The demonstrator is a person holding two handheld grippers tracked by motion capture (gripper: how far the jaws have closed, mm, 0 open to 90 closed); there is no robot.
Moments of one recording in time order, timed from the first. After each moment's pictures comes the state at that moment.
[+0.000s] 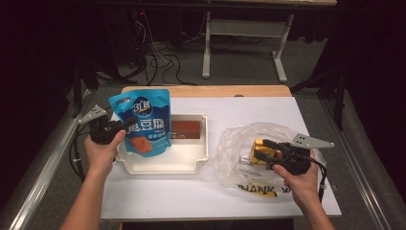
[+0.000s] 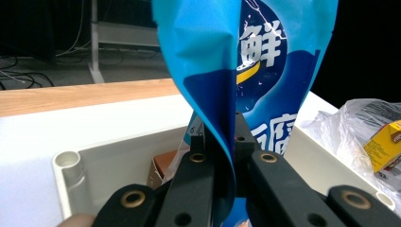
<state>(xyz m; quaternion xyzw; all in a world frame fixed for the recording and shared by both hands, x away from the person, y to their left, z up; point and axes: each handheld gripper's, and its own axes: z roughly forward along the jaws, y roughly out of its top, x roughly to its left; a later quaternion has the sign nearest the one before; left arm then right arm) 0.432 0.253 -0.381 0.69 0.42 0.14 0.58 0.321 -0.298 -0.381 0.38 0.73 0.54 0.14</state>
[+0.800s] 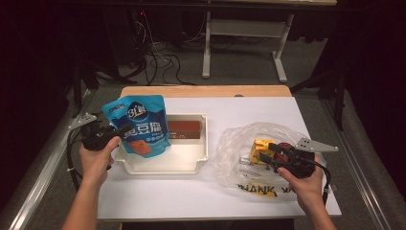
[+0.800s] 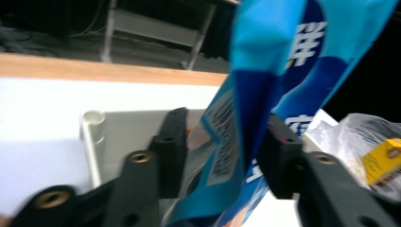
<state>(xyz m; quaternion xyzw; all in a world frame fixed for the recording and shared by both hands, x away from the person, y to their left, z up) 0.414 0.268 -0.390 0.65 0.49 0.12 0.57 0.317 -0.313 -0.393 0.40 0.73 0.53 0.15</state>
